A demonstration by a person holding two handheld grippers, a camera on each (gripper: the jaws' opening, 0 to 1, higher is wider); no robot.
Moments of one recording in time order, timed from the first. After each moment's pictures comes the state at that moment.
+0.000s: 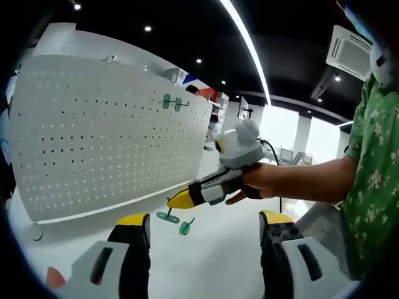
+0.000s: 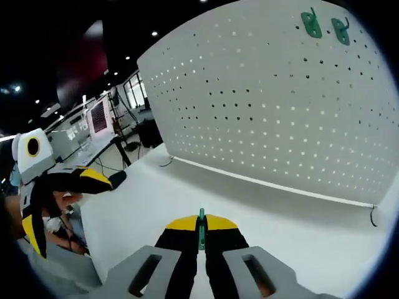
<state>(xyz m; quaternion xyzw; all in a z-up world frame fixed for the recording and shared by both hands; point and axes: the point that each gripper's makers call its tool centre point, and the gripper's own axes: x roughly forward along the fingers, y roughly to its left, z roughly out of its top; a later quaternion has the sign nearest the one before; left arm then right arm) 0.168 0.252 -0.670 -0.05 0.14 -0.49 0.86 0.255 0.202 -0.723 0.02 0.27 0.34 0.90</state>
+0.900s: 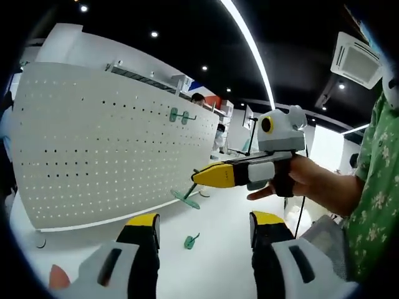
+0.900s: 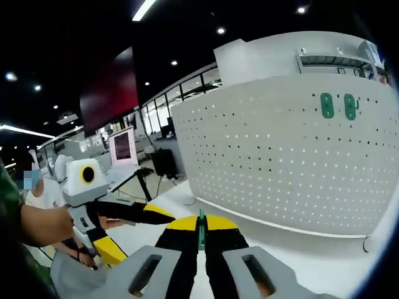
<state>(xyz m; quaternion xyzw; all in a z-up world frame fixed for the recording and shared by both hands) 0.190 0.250 -0.641 -0.08 0.13 -0.47 0.87 0.225 0.222 -0.619 0.04 0.16 0.38 0.91</state>
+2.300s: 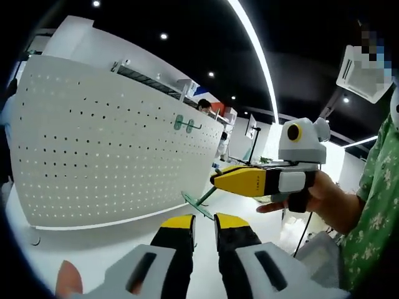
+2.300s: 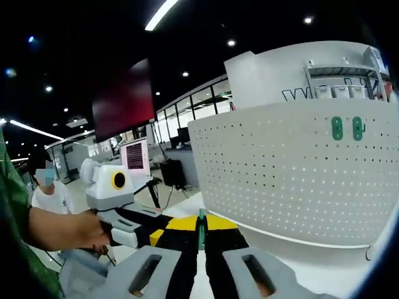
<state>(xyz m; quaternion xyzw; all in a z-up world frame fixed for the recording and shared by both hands) 0.201 0.243 -0.627 -0.11 0.12 -0.46 0.87 0.206 0.238 -0.591 0.04 0.11 0.40 0.91</state>
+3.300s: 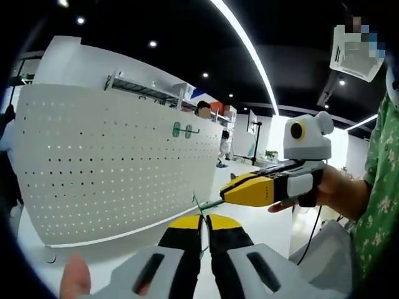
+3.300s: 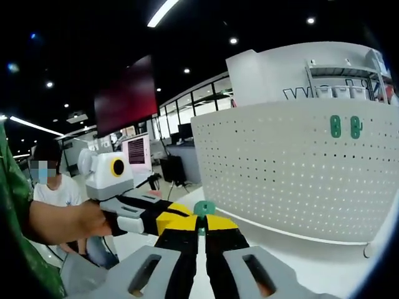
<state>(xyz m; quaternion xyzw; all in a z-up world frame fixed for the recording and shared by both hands) 0.200 0.250 -0.618 -0.06 0.09 -0.45 0.89 0.191 0.236 -0.597 0.03 0.12 0.40 0.91</state>
